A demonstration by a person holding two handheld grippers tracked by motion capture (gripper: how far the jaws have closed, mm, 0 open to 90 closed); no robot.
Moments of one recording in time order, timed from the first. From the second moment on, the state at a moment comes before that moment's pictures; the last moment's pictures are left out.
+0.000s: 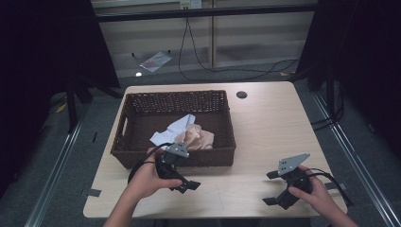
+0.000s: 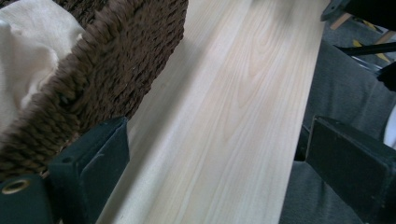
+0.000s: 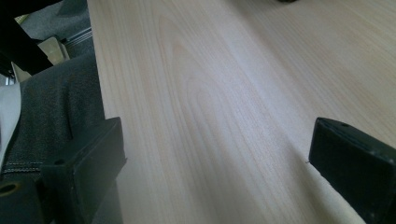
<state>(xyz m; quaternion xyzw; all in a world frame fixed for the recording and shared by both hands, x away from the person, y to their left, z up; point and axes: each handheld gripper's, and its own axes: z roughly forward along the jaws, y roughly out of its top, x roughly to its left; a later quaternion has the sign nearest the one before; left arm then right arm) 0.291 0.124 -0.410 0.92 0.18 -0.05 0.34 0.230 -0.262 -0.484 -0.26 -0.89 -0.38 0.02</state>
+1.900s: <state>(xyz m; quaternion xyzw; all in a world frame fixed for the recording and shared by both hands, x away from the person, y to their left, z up) 0.358 0.122 -0.346 0.93 0.23 -0.05 0.28 0.230 -0.261 -0.485 -0.26 -0.89 -0.38 0.02</state>
